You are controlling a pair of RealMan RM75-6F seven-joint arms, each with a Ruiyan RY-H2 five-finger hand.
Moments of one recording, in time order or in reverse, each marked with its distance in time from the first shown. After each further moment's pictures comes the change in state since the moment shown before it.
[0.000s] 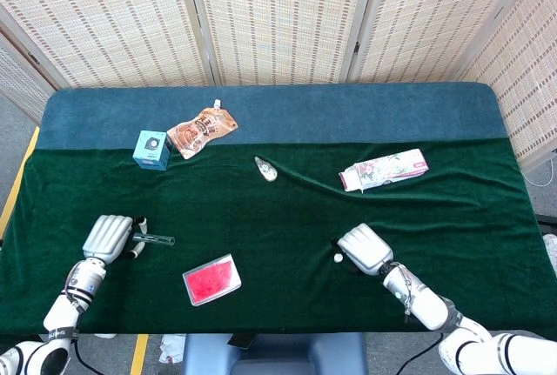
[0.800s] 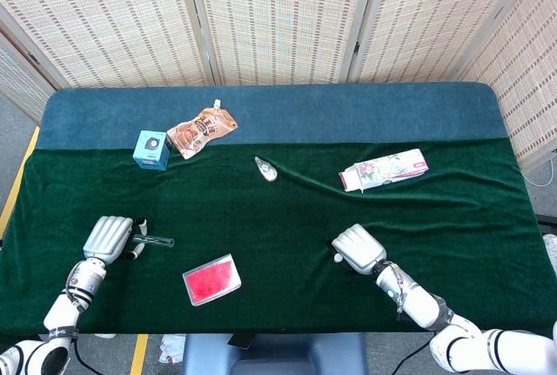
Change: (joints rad) left arm -0.003 -0.009 0.005 0.024 -0.001 -0.016 -0.017; right arm 0.032 -0.034 -0.006 0.013 0.056 -0.018 -0.043
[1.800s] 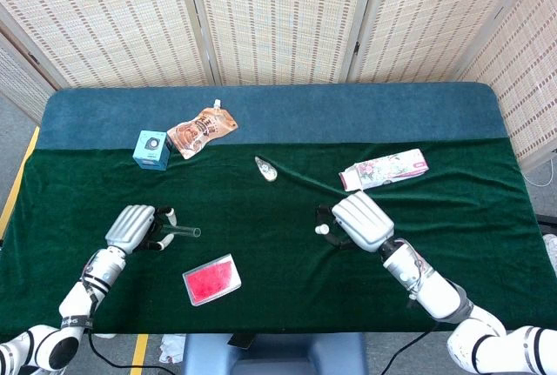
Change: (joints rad) left arm -0.072 0.042 -0.080 -0.148 0.032 -0.066 -0.223; right arm 0.024 0.271 0.163 -0.350 -0.022 0.130 0.253
